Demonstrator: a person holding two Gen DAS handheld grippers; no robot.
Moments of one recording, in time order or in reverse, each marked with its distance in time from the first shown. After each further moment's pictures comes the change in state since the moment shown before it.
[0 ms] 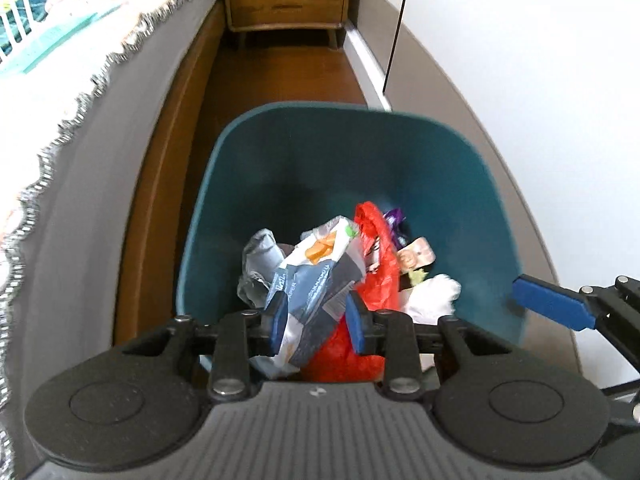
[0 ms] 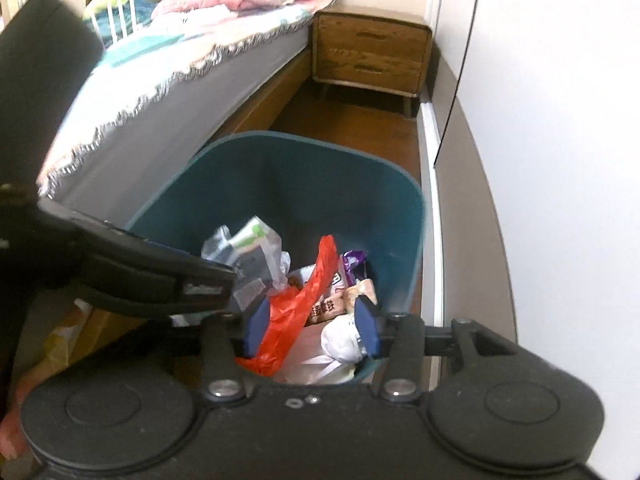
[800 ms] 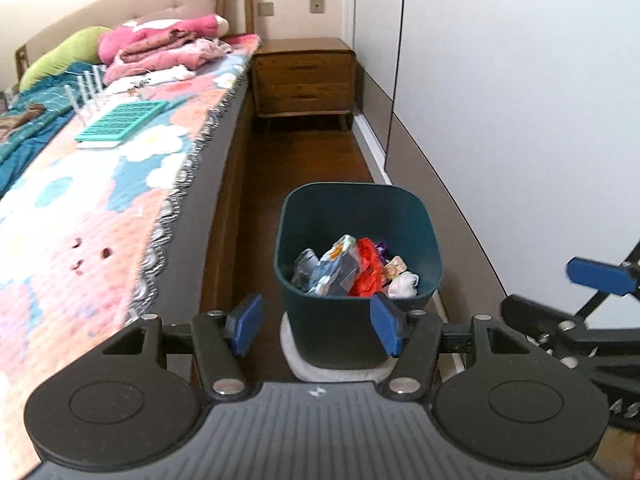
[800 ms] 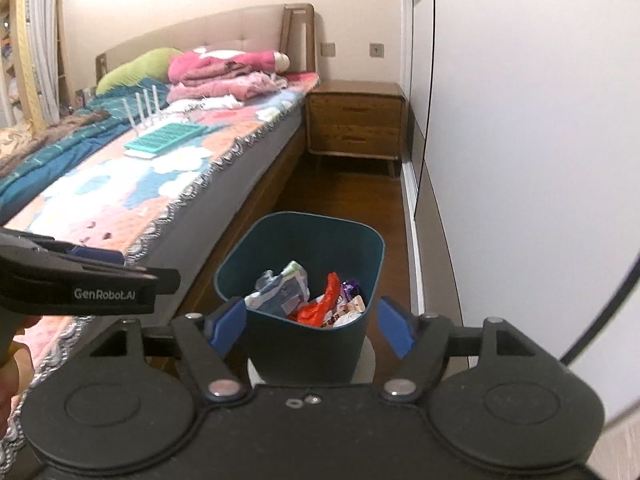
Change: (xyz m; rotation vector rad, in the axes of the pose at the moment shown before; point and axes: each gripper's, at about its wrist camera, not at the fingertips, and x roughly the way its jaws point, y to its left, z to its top) left arm -0.205 -0.001 -0.086 0.017 -0.249 0.066; right arm -0.180 0.006 -0.036 0.066 -0.204 0.021
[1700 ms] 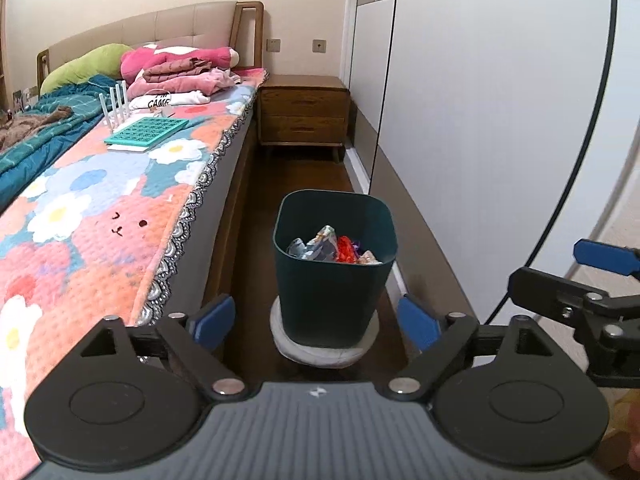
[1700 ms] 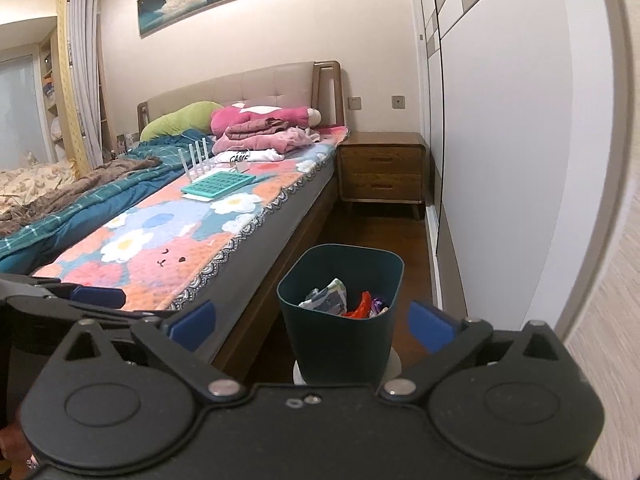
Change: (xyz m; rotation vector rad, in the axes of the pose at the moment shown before) left arm -0.134 -0.002 -0.081 -0.057 -0.114 -0.048; right arm -0.124 0.017 -0.040 0.010 -0.153 0.088
